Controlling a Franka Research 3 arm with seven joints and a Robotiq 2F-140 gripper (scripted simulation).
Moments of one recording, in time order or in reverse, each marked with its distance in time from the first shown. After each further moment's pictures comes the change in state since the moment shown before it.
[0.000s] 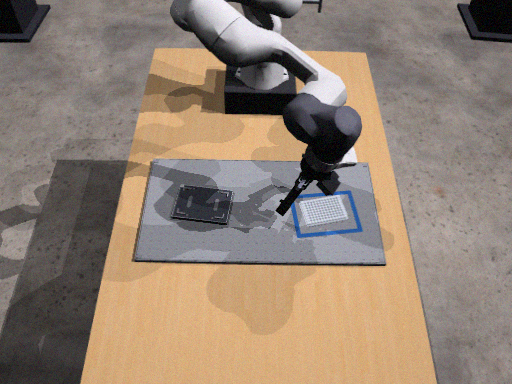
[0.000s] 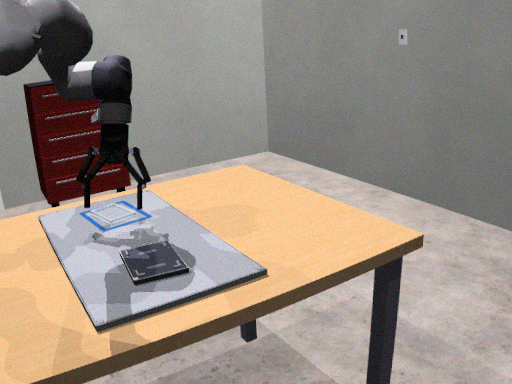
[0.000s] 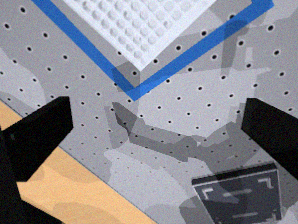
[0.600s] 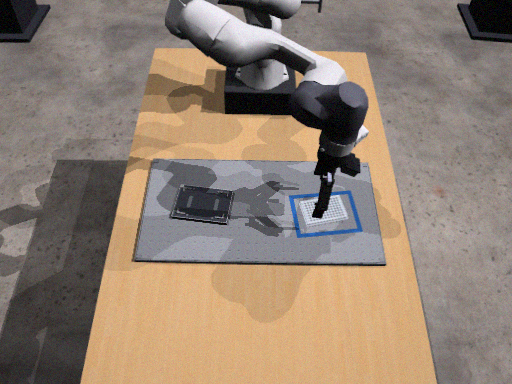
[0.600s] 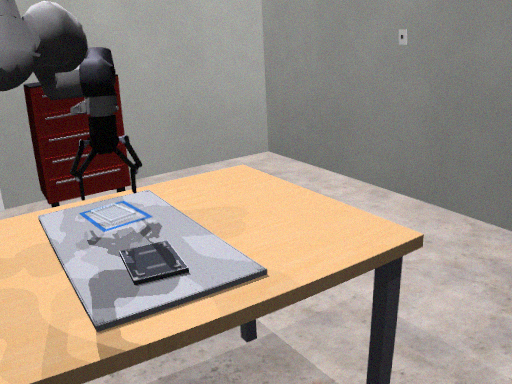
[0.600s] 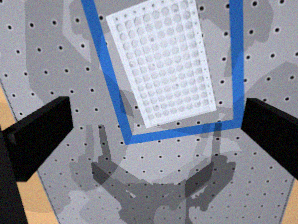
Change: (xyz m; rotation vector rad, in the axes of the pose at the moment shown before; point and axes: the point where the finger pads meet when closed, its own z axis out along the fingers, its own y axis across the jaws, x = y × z) arm 0.055 -0.030 -0.031 -0.100 0.190 -0.475
